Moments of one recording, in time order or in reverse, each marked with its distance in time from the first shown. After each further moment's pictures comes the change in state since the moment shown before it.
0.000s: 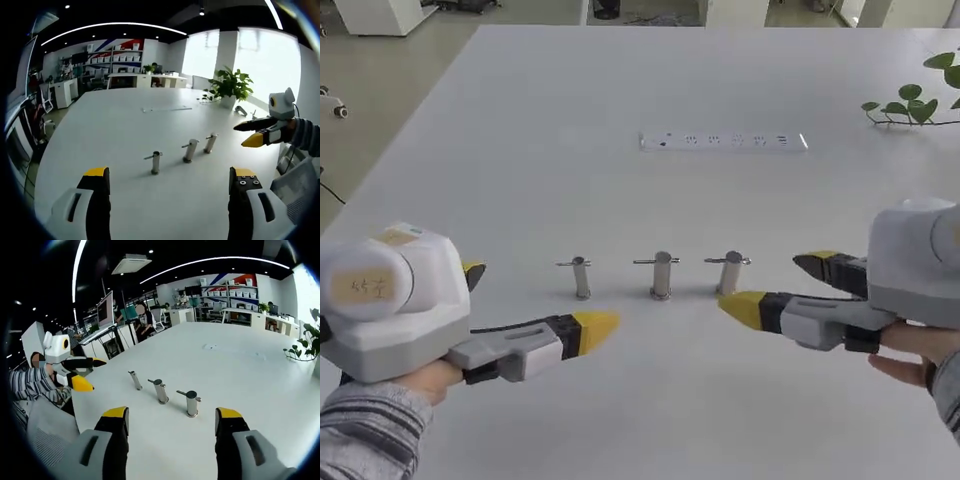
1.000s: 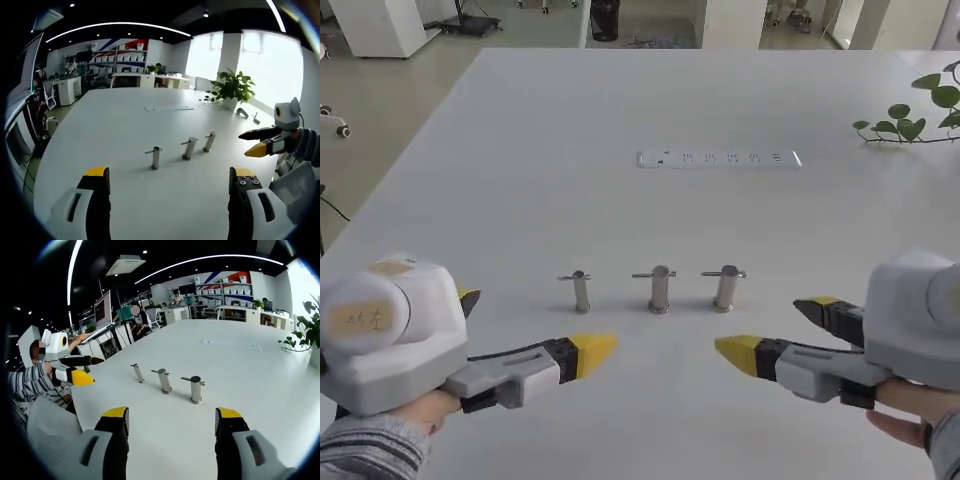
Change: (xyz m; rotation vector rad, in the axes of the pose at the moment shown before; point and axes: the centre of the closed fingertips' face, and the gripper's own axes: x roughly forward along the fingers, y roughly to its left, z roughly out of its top) left arm -0.012 -0.001 -0.008 -0.030 -0.008 0.025; right arm -0.010 0.012 -0.023 0.031 0.007 -0.041
